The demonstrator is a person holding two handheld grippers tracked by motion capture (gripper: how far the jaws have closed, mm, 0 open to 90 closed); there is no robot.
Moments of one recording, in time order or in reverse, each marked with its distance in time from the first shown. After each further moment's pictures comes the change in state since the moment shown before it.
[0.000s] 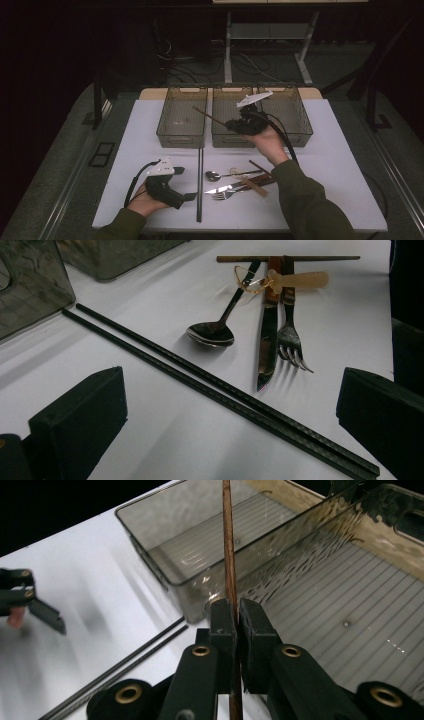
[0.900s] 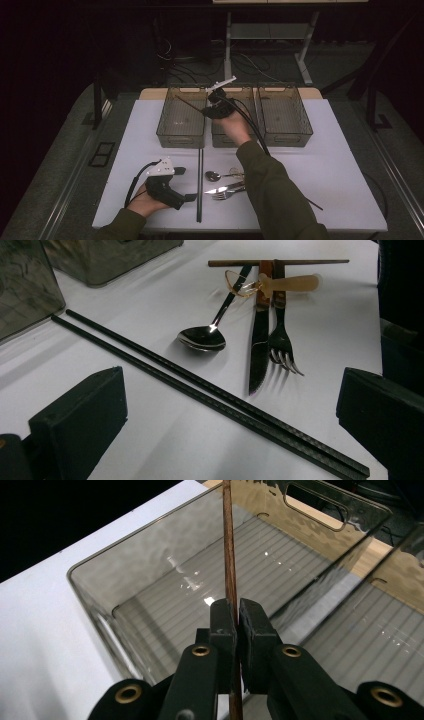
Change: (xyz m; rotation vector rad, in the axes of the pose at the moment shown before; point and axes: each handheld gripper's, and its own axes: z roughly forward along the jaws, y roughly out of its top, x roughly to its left) left arm -0.002 0.001 0.001 -0.011 -0.025 0.003; right arm 0.005 0.060 0.082 0.038 -0.055 0.042
